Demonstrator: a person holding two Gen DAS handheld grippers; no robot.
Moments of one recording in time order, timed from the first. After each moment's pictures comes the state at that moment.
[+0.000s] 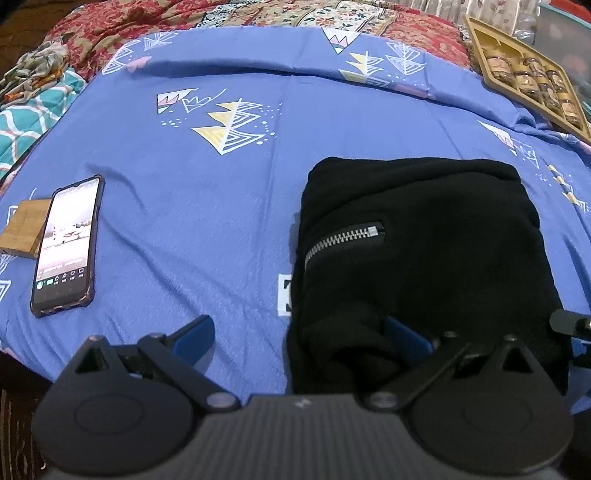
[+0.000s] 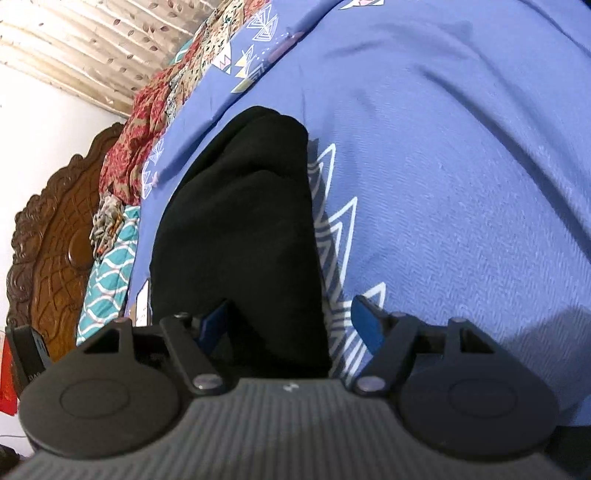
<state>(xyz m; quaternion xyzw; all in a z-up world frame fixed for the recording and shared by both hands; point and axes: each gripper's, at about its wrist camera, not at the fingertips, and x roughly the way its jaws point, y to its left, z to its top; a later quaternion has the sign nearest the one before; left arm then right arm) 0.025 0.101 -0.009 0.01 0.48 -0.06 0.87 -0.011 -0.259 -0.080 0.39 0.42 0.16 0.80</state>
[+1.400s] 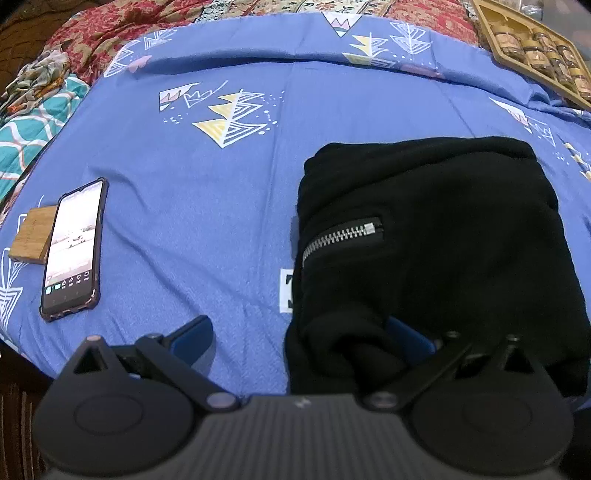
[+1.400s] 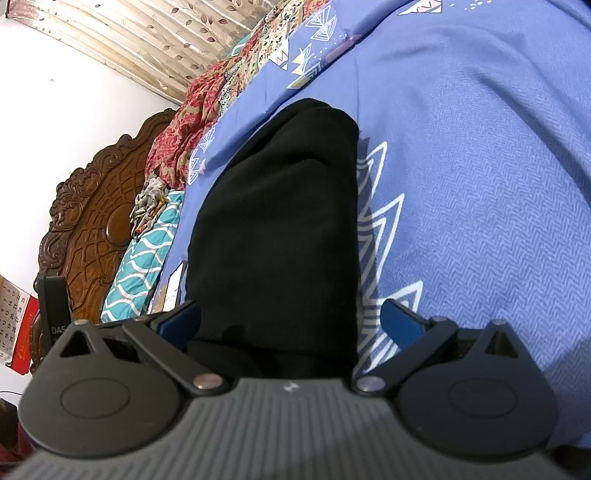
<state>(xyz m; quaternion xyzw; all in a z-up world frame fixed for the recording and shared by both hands) 0.031 0.086 -0.015 0.05 0.50 -0.03 0.86 -0.017 -0.253 -0.083 0.37 0.38 0.24 0.82</state>
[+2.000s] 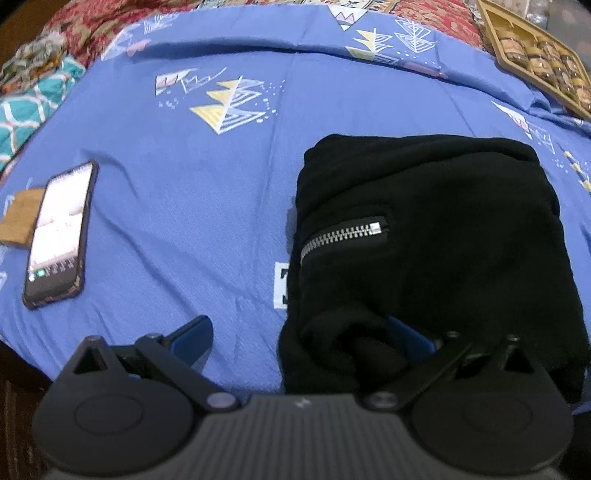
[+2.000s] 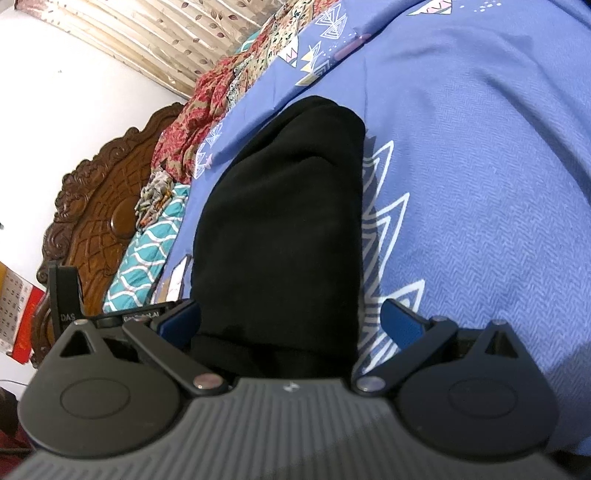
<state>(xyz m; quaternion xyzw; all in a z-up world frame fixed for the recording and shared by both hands) 0.037 0.096 -0.024 0.01 0.51 -0.05 0.86 -0.019 -0.253 -0.083 0.35 0.38 0.25 0.82</state>
